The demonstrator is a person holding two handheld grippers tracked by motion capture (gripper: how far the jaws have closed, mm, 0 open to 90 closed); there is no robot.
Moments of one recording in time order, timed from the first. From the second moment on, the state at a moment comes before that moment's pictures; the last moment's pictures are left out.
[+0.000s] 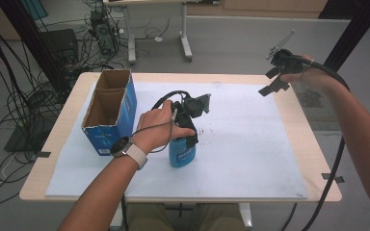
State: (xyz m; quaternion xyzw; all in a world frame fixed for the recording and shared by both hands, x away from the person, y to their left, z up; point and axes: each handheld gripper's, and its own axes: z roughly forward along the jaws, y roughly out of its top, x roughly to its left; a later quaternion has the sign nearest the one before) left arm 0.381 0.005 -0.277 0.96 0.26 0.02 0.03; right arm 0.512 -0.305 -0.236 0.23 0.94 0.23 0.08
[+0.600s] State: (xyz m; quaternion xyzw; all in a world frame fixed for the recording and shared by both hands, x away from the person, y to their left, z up) left arm 0.383 0.003 -0.286 0.97 0.26 0.03 0.02; right arm 0.512 -0.307 -0.240 0.23 0.94 0.23 0.08
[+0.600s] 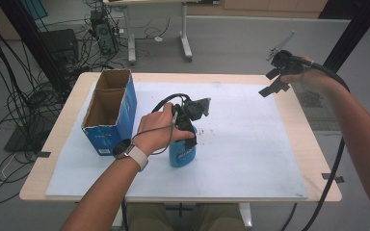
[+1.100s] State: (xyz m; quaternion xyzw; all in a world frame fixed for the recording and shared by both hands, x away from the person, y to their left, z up) left arm 0.383 0.003 -0.287 0.97 0.25 0.04 0.01; right arm 0.512 -0.307 -0.241 0.23 0.94 0.23 0.08
